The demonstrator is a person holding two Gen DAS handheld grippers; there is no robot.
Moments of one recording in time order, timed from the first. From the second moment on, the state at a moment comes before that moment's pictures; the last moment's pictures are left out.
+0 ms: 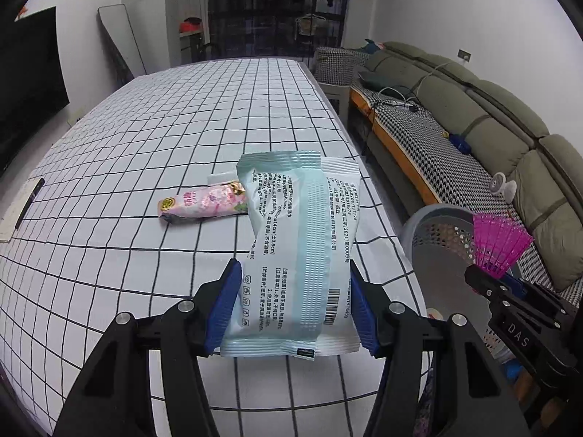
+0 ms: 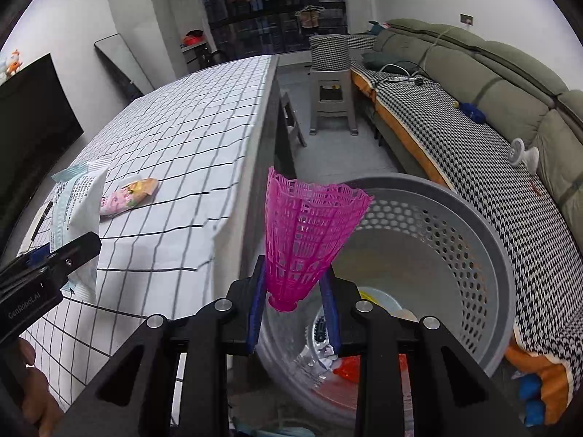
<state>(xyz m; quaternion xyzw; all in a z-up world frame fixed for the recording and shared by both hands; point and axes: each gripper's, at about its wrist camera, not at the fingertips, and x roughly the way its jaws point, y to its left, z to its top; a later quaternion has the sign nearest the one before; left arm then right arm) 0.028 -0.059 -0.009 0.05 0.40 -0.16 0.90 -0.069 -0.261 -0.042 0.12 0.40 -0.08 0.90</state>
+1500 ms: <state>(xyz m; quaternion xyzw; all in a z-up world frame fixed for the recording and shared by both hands) 0.014 -0.223 -0.036 0.12 0.44 -0.25 0.86 -0.115 -0.386 -0.053 0.17 0.40 -0.11 0.89</state>
